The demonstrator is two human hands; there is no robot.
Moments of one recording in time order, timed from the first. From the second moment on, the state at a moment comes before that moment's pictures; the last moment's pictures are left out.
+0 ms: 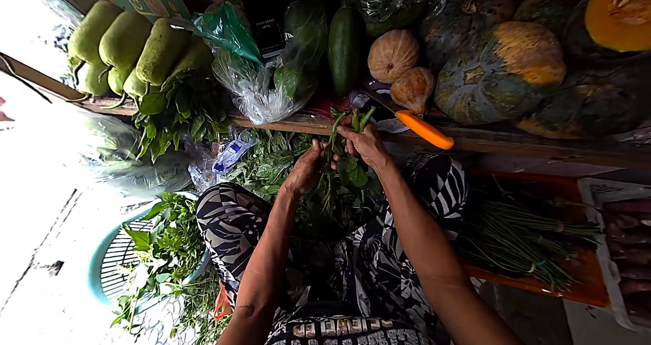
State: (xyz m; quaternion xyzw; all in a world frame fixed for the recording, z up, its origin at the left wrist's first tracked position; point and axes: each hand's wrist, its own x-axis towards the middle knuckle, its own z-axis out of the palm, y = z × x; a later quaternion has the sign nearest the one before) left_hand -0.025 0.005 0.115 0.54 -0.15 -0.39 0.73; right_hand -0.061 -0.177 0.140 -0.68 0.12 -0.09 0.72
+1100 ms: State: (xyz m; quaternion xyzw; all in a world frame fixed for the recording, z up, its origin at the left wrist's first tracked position) left_hand -0.025 -0.003 0.113 0.66 -0.10 -0.25 0.70; right_hand -0.061 -0.167 0.146 -0.70 0.15 0.03 0.70
